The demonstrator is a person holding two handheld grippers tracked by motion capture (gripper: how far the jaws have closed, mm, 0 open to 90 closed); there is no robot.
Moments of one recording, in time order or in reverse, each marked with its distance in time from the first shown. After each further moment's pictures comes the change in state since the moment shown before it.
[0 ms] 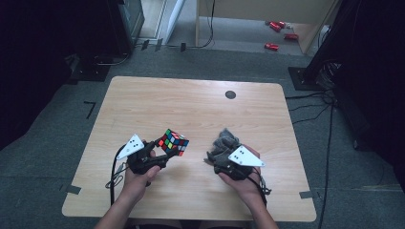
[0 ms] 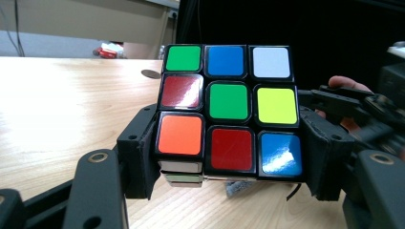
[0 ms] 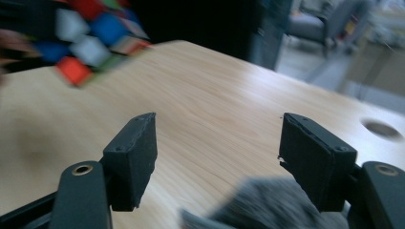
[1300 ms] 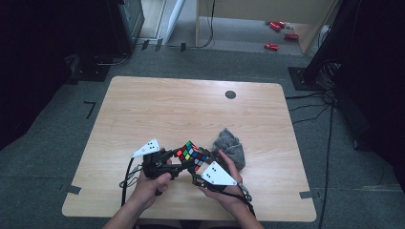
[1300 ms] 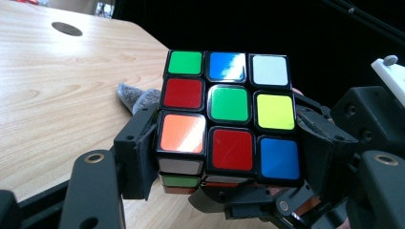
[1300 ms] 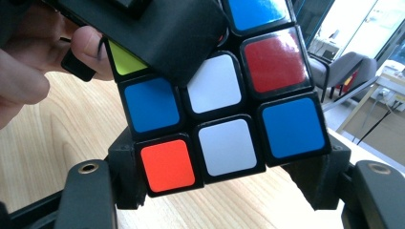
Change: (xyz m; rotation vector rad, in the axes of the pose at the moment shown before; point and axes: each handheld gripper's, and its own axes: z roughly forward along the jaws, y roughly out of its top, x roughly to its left) left arm -0.025 -0.007 0.025 0.121 -0.225 -0.135; right arm 0.062 -0.006 0.022 -0.056 0.016 -0.238
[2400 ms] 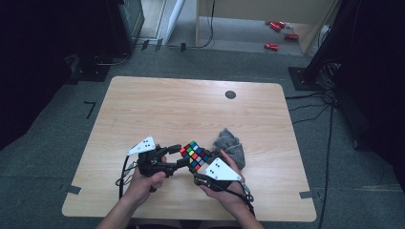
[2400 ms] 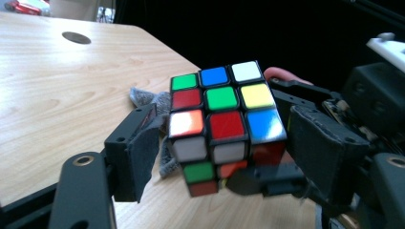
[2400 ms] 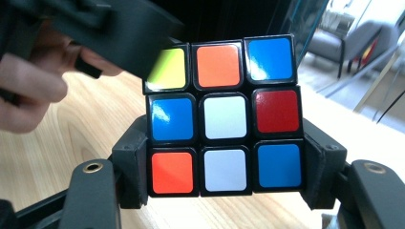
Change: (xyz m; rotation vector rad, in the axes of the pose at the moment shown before) left arm 0.010 0.008 -0.013 0.005 0.008 0.064; right arm -0.008 0.009 -0.007 0.050 0.033 0.127
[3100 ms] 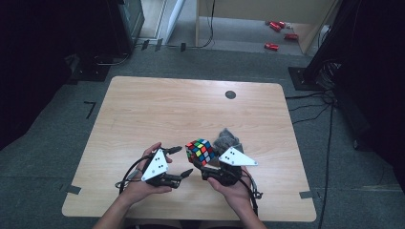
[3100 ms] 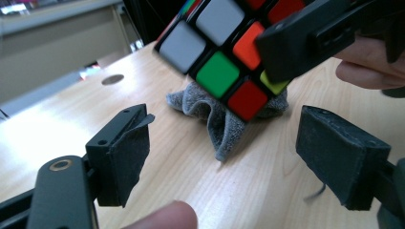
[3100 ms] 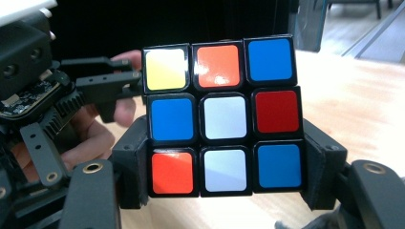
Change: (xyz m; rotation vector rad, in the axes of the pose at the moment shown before) left arm -0.020 -0.025 0.014 0.067 0.169 0.581; right arm -0.024 0.018 -0.015 0.031 0.088 0.324
